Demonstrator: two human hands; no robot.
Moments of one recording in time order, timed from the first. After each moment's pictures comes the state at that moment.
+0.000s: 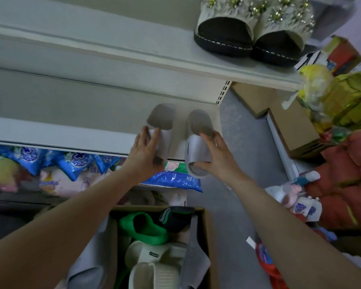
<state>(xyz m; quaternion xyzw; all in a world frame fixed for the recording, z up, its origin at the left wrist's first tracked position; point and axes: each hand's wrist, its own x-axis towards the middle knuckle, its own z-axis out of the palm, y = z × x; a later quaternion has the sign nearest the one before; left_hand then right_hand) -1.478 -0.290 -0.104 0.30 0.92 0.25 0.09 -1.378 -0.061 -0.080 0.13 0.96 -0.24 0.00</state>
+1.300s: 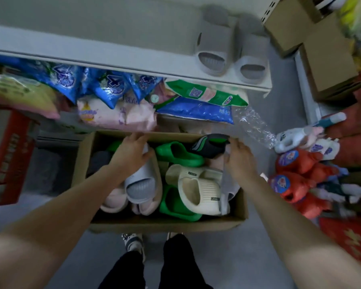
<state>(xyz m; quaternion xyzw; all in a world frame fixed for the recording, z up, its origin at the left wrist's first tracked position) -1.382 -0.495 -0.193 0.29 0.92 0.20 0.18 -1.231 -0.208 -0.180 0.28 0.95 -0.12 0.09</state>
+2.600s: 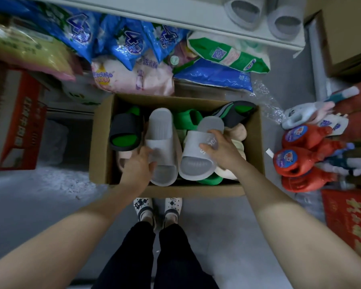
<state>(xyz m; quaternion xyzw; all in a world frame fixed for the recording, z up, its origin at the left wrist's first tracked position) -1.267 -0.596 -0.231 0.17 0.92 0.25 0.24 -1.208 -0.331 -0.208 0.31 0.85 -0.36 0.21</state>
